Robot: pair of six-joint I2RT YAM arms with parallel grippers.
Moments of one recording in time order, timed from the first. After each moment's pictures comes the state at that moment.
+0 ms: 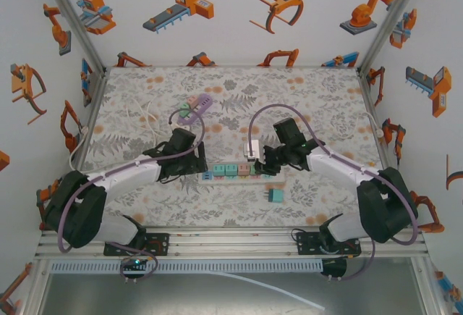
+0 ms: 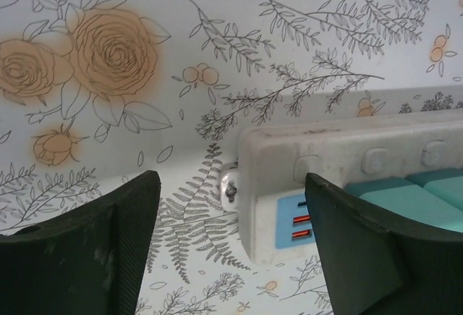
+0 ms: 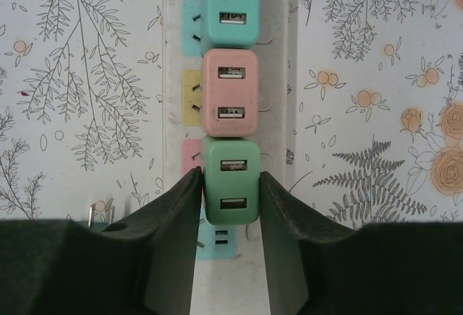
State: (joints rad) left arm -0.67 1.39 0.69 -0.25 -0.14 -0.63; right arm 0.54 1.40 0.79 -0.36 -0.67 -0.95
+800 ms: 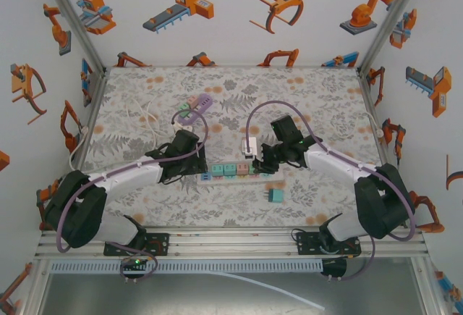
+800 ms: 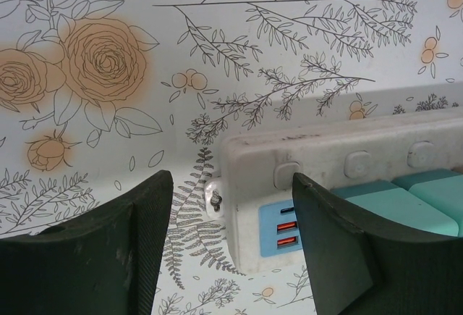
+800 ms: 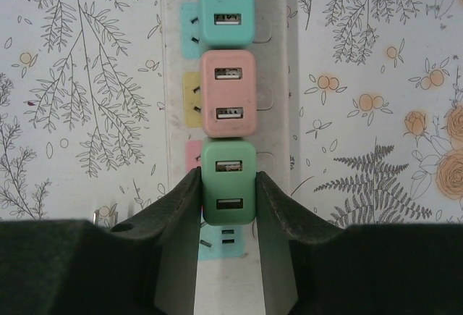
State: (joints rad) left arm -0.71 1.38 0.68 -0.24 -0.18 -0.63; right arm 0.55 1.44 0.83 -0.39 -0.67 -0.92
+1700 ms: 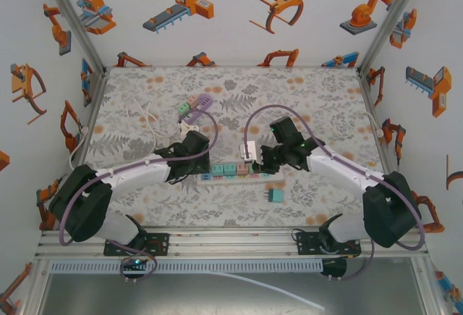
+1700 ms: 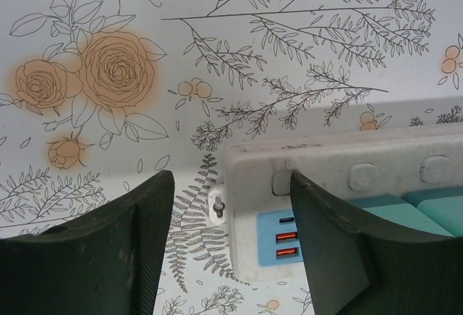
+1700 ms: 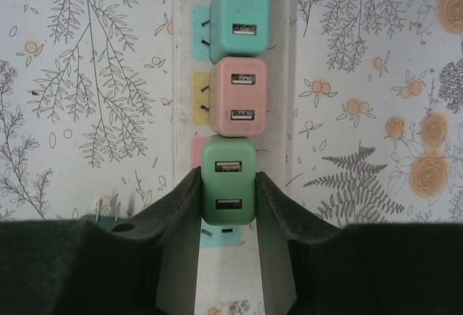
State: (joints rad) left arm -0.79 1.44 0.74 -0.30 -0.35 -0.63; right arm 0.60 1.36 0.83 -0.43 -0.61 -0.97
